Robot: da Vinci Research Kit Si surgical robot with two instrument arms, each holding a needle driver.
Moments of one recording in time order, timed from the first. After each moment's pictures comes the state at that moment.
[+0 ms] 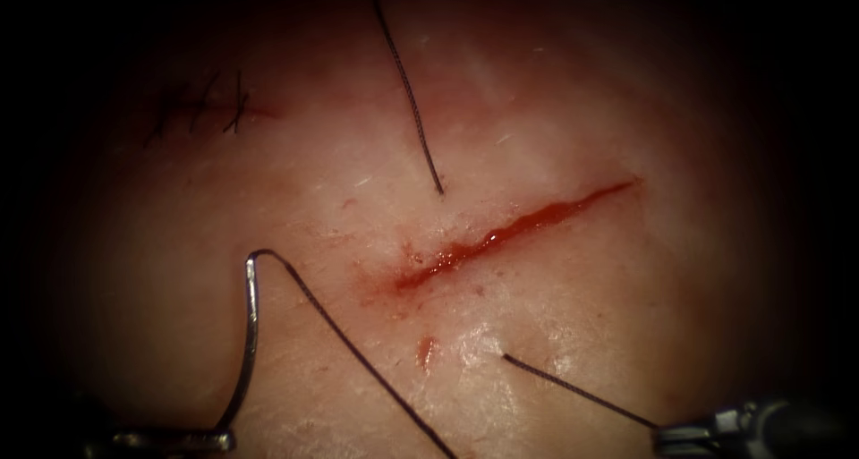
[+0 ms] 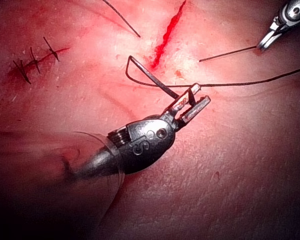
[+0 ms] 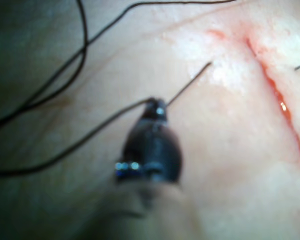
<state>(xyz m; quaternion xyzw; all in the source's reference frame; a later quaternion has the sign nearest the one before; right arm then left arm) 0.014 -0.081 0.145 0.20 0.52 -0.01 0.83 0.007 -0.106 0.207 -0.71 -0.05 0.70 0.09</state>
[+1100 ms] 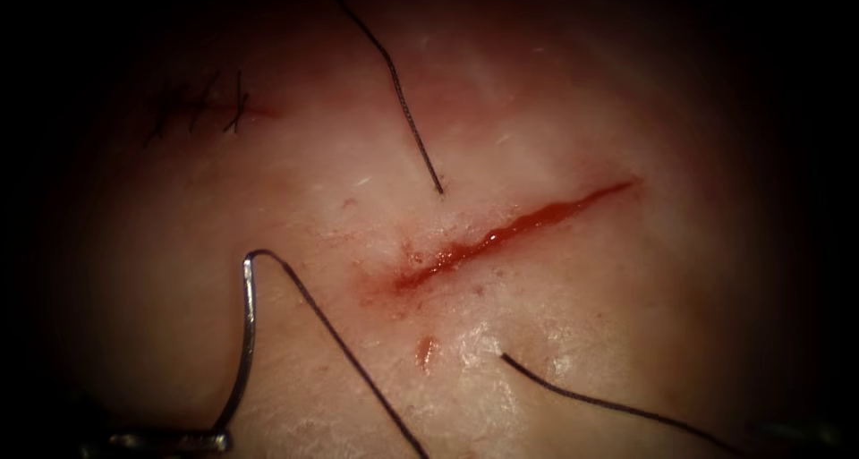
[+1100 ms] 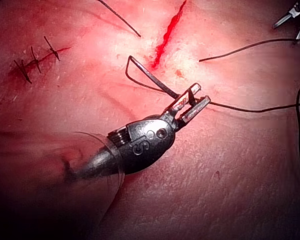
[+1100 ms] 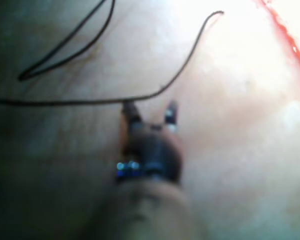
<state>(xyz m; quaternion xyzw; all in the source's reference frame) 0.007 -0.081 0.144 0.21 0.49 0.03 0.84 0.007 -0.106 0.207 -0.71 -0.05 0.70 0.09</state>
